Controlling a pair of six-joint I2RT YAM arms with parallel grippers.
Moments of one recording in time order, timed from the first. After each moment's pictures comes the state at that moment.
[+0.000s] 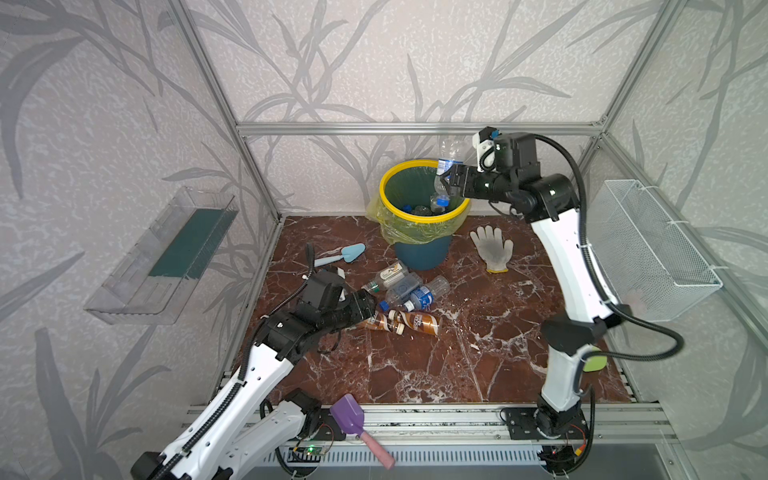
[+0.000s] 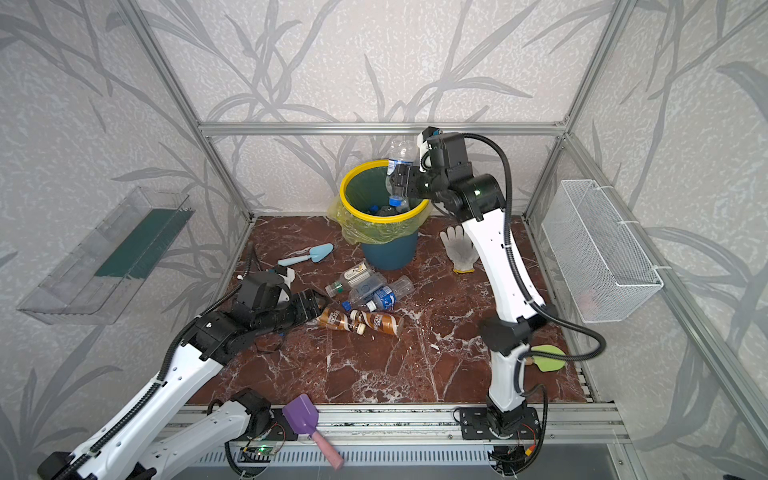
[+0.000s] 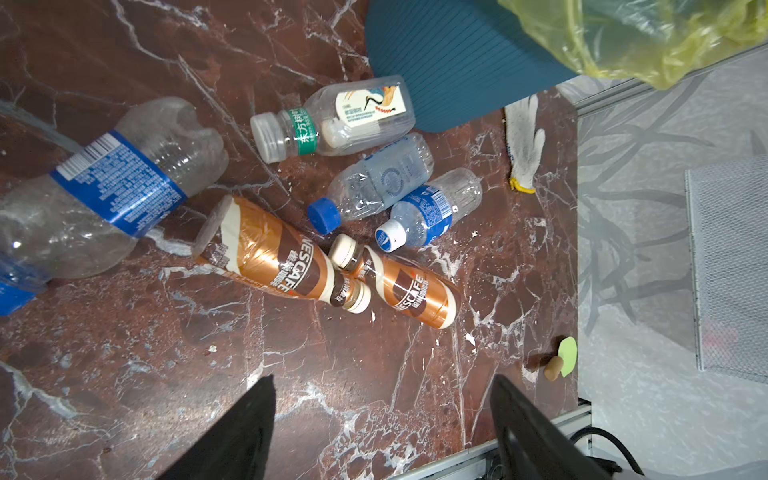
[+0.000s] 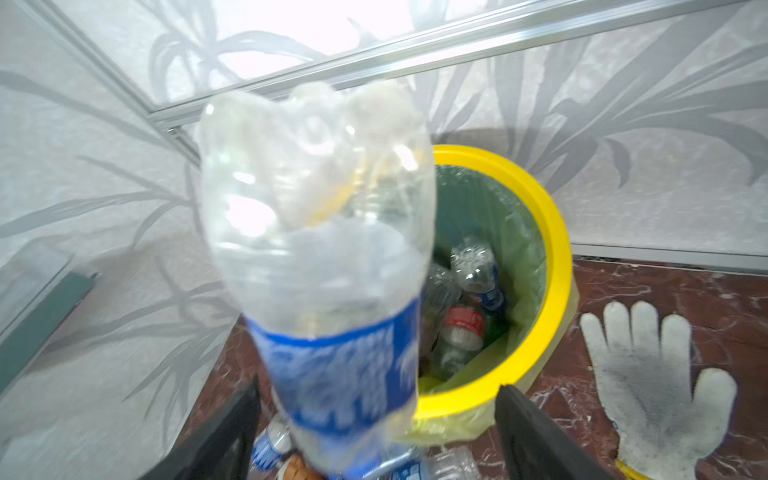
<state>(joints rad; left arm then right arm) -0.49 0.86 0.92 -0.81 0.09 -0.83 0.46 2.09 2.84 -1.24 -0.05 0.41</state>
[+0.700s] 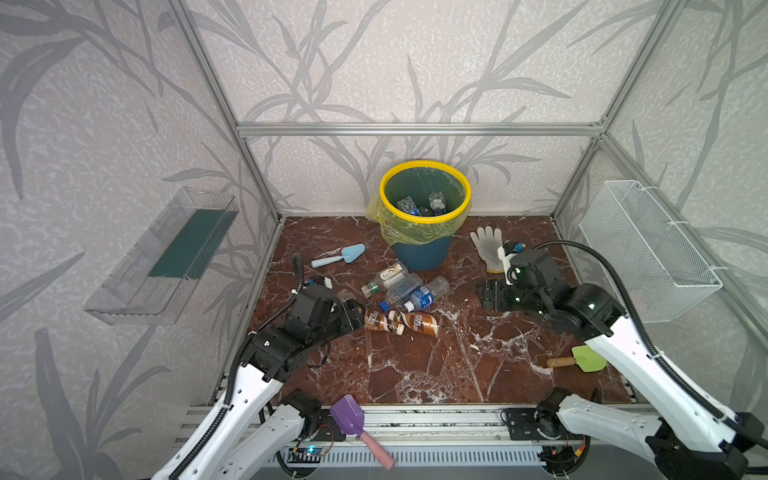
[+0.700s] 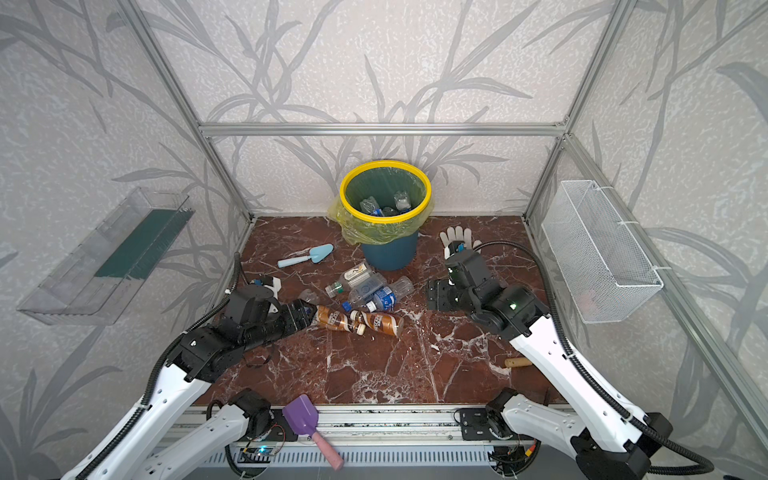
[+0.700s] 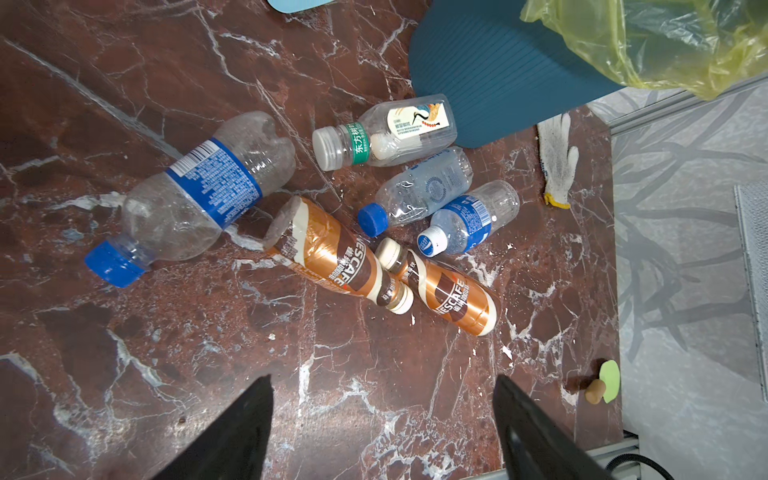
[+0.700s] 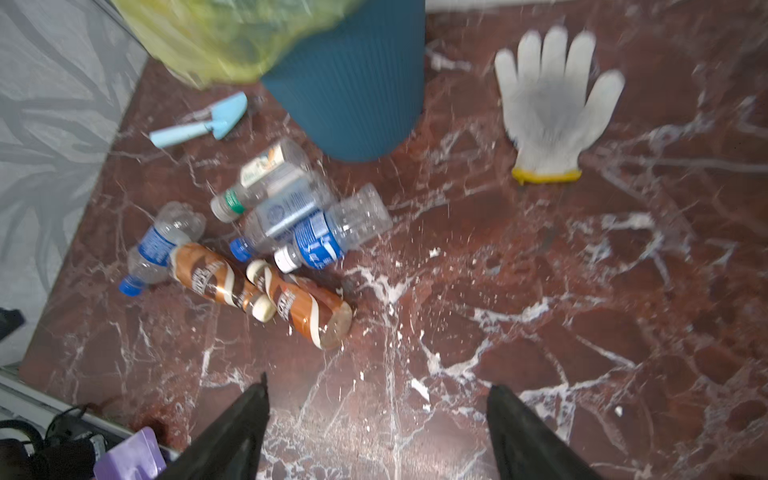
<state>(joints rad) -0.48 0.75 0.86 -0.90 -0.02 -0.80 0.64 1.06 1.15 -0.96 0.12 0.52</state>
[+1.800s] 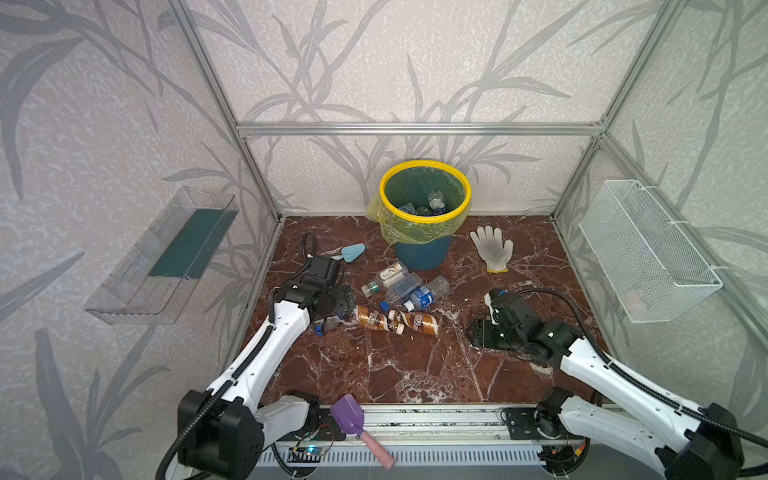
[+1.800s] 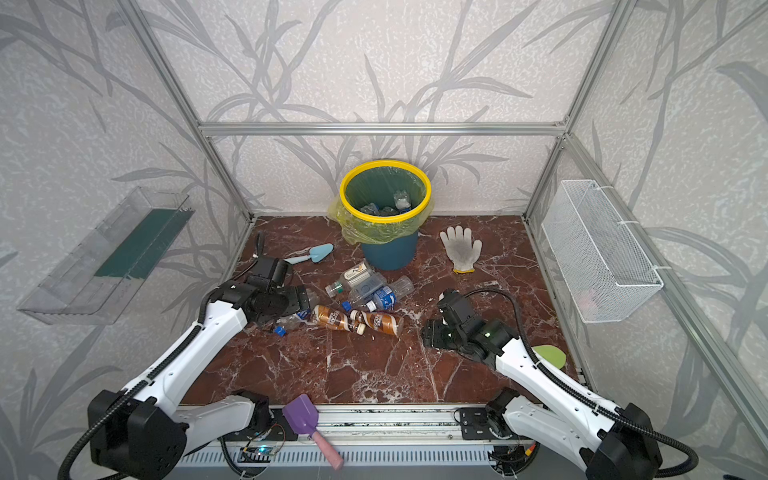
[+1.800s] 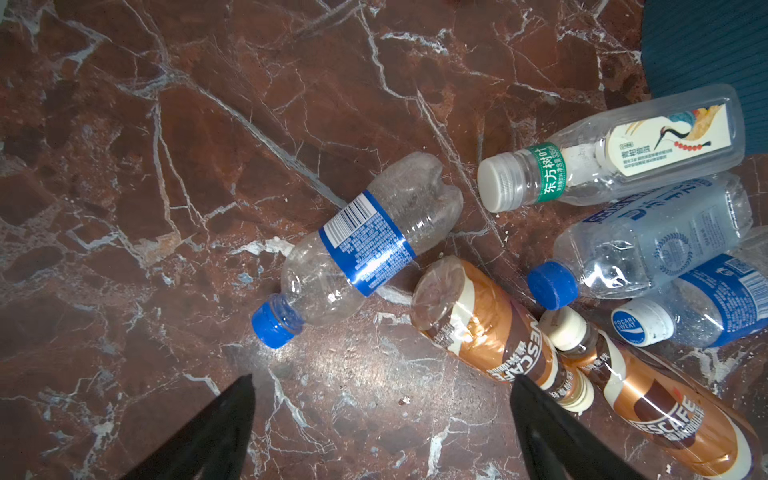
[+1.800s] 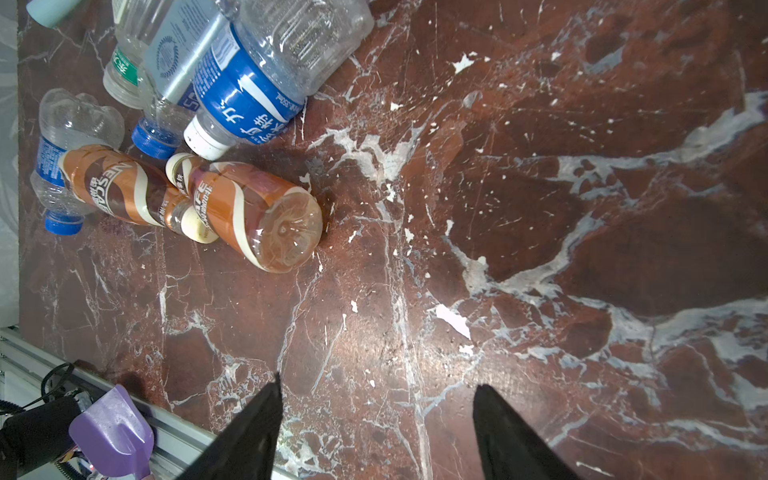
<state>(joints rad) -0.23 1.19 0.98 -0.93 -0.12 -0.53 0.66 0.96 0.66 -0.68 -0.07 0.71</state>
